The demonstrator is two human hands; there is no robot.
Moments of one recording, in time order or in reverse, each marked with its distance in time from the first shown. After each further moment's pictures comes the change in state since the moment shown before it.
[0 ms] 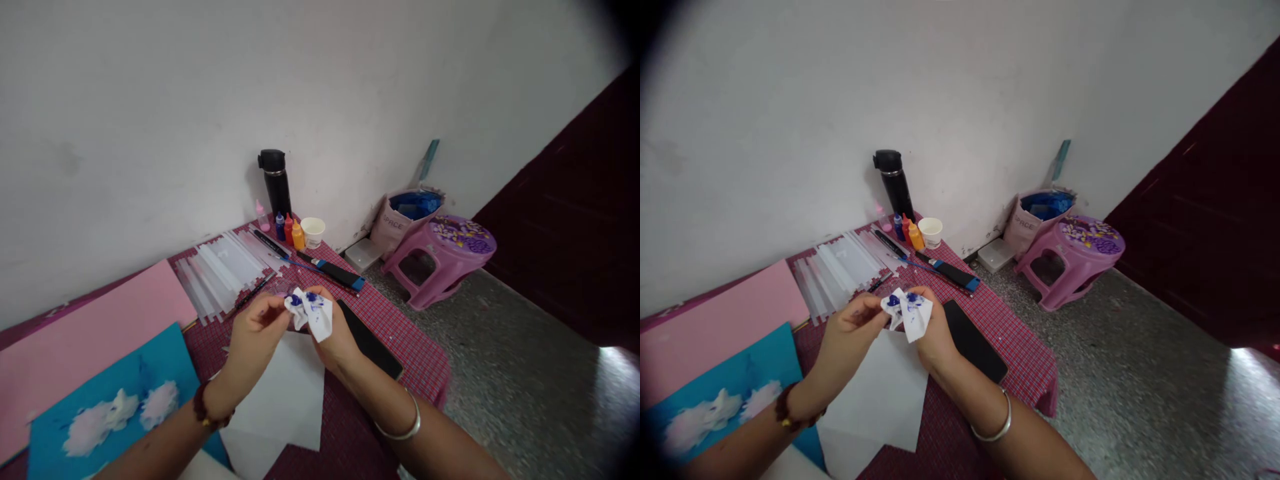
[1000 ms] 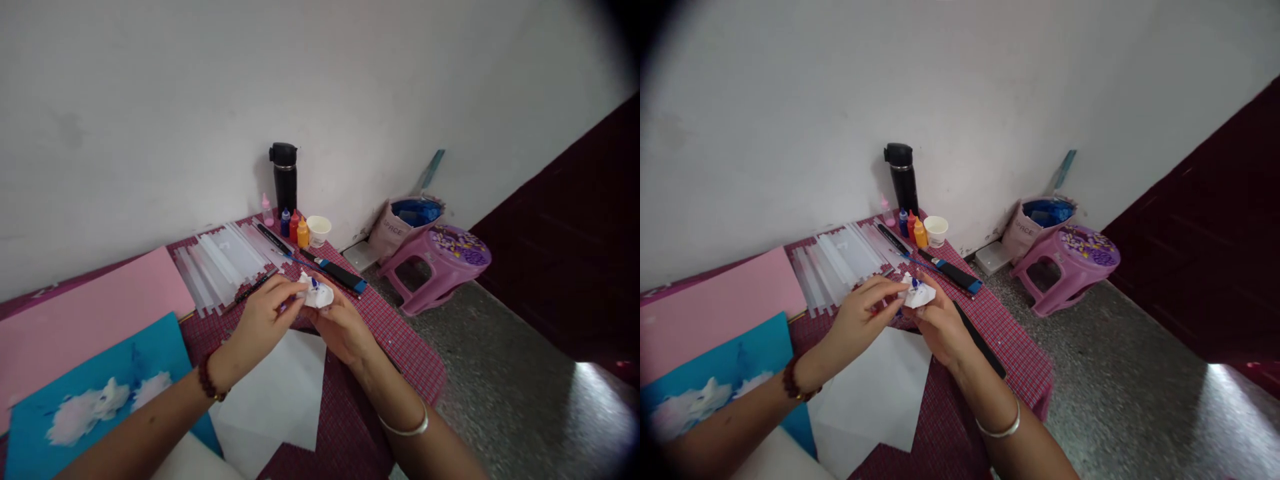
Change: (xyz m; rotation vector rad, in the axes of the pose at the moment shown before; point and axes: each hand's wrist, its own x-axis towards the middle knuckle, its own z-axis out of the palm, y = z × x) left_hand 0.022 0.000 -0.009 0.440 -0.210 0.399; right_hand 0.005 -0.024 -0.011 0.025 -0.177 0.108
